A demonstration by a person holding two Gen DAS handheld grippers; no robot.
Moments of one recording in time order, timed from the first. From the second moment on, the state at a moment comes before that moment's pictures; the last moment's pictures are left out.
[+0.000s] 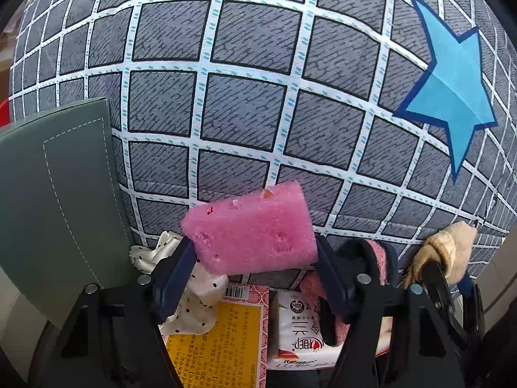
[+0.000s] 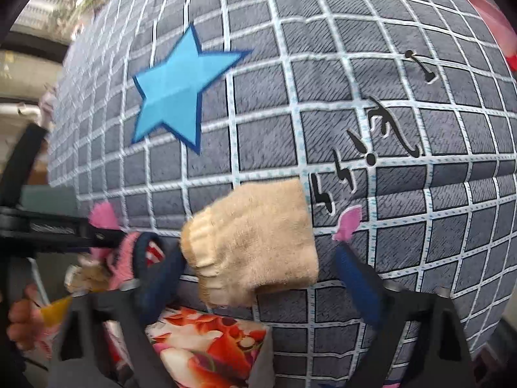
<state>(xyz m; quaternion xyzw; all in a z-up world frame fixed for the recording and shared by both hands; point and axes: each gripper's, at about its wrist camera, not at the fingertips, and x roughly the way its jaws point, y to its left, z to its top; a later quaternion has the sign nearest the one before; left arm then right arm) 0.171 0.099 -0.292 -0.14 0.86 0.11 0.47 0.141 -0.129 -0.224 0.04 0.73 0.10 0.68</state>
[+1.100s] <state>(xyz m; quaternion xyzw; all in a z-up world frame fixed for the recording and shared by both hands) 0.115 0.028 -0.058 -0.02 0.65 -0.05 0.76 0.100 -0.164 -0.101 0.11 0.65 0.12 0.74</state>
